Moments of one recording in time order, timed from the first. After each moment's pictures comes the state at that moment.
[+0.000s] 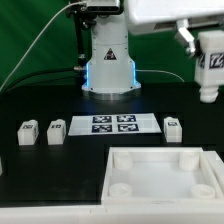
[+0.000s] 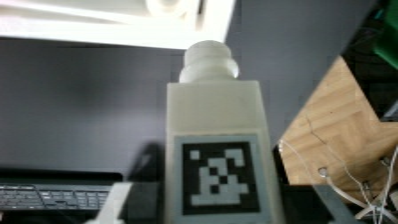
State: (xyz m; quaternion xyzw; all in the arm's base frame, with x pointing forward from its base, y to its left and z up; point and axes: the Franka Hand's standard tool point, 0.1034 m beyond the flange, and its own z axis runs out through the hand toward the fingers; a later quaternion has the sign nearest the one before) arm 0.587 0.105 0.188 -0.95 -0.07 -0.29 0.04
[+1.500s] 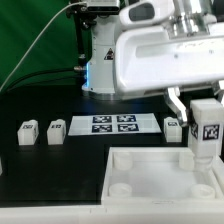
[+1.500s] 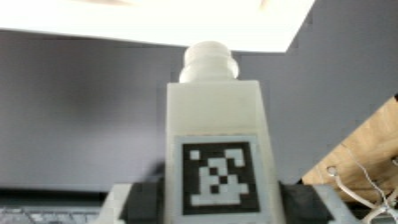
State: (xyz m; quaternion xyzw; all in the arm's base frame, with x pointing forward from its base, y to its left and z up) arm 0.626 0.101 0.124 -0.95 -0.07 -0.30 0.04
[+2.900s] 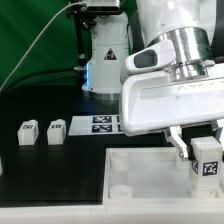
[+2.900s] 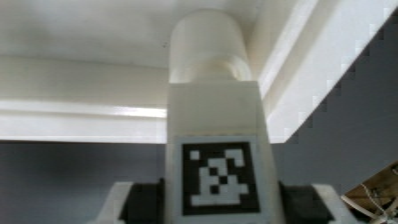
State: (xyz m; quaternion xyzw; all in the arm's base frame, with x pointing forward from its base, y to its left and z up) arm 0.613 0.107 0.076 -0.95 -0.07 -0.30 0.05
